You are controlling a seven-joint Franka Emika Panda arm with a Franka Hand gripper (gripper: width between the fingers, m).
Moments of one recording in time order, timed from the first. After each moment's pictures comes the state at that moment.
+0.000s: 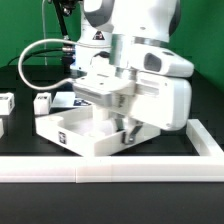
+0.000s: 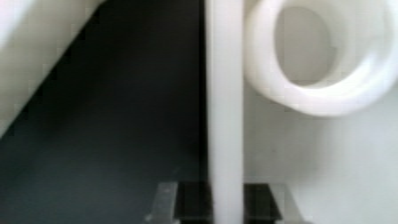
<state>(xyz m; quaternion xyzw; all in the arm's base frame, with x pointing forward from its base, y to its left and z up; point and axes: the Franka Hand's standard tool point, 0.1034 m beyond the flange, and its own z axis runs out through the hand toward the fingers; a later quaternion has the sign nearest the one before) 0.582 0.033 0.022 0.41 0.90 -0.02 0.13</state>
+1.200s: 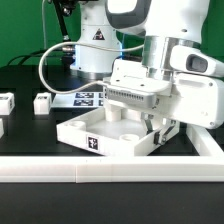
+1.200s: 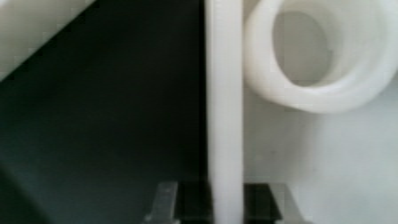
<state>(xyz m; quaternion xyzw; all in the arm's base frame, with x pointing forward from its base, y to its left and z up) 0.578 0.072 0.017 0.34 0.93 -0.04 0.13</state>
